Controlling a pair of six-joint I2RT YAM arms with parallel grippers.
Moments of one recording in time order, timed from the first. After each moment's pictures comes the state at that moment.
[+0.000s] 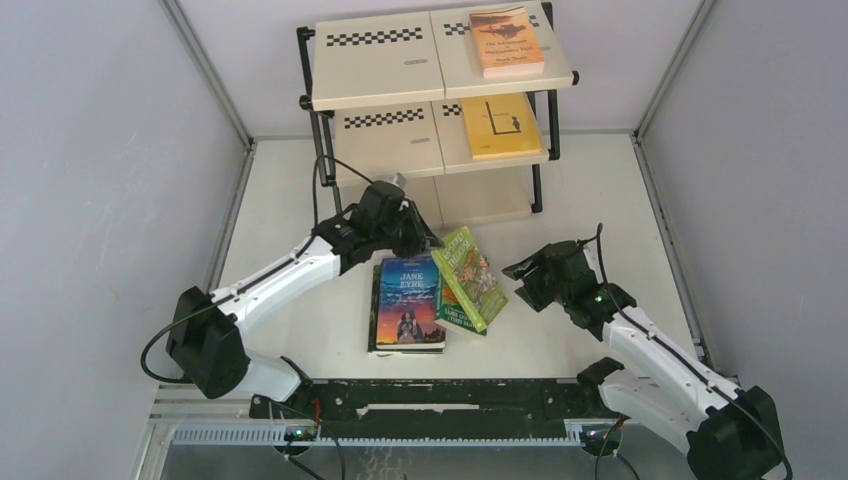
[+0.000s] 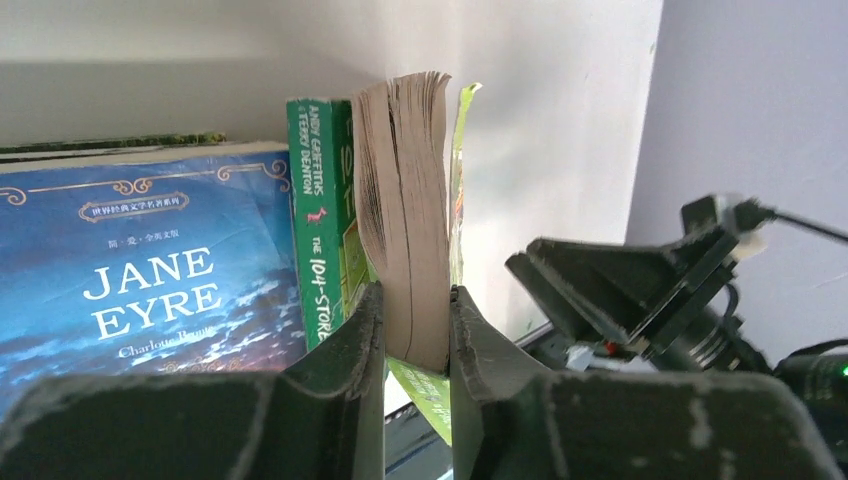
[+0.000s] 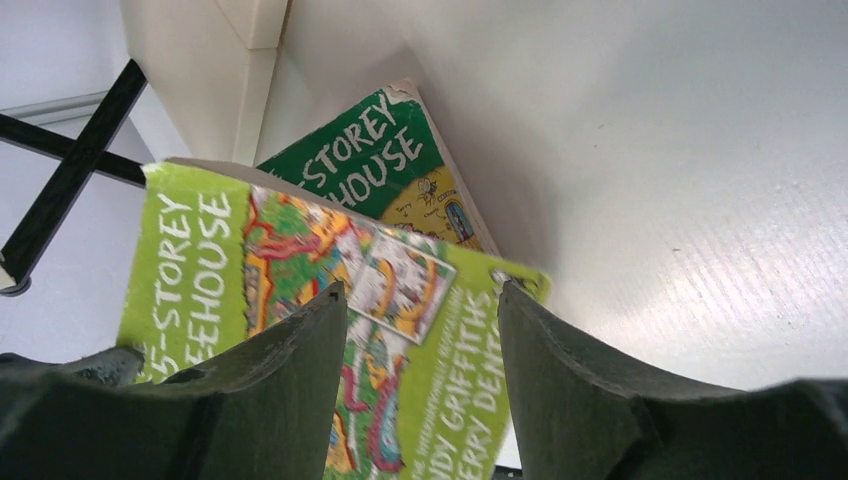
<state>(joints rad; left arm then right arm) -0.70 1.42 1.12 -0.41 0.13 -0.94 0.49 0.90 0.54 -0.44 0.06 1.35</state>
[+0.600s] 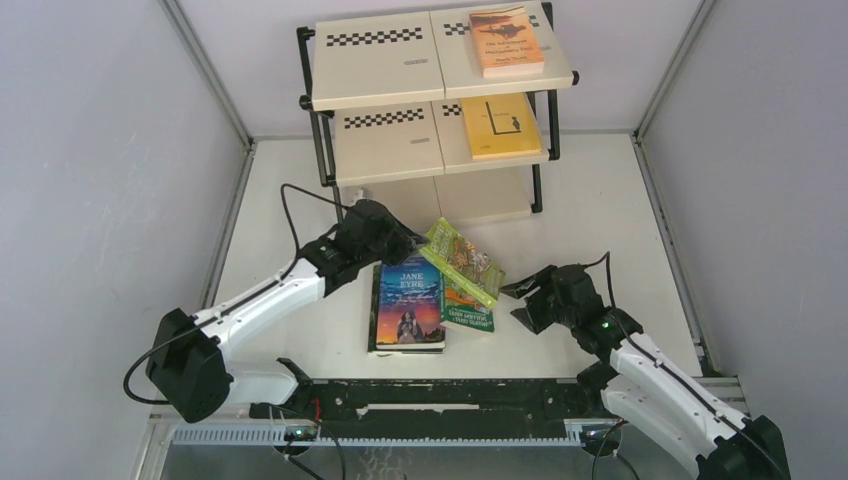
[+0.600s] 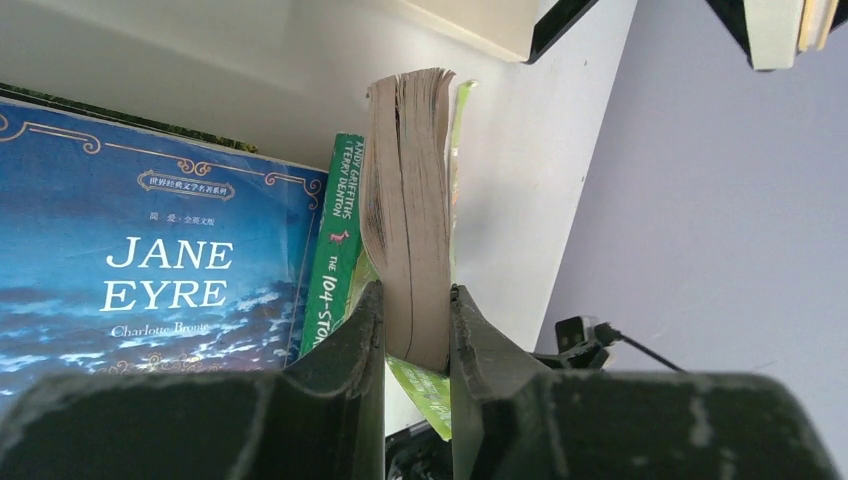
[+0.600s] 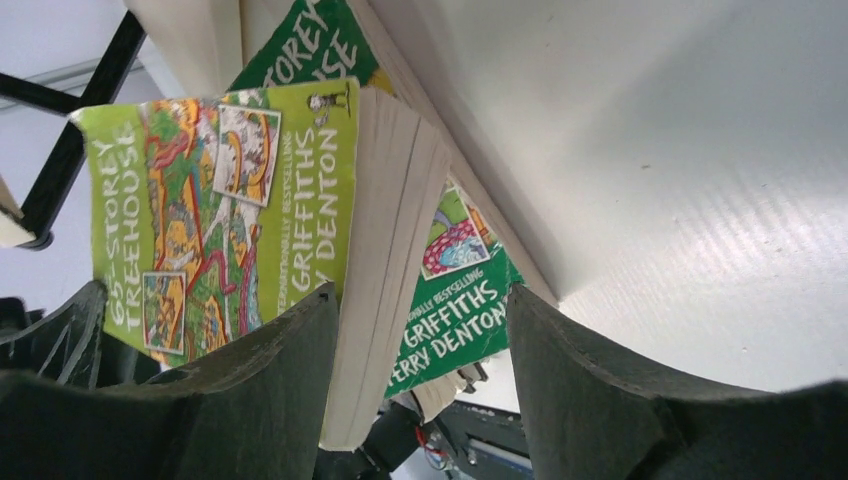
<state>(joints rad) -0.68 1.28 0.93 -0.27 -0.04 -1.24 0.50 0.71 0.37 -0.44 -0.06 1.46</state>
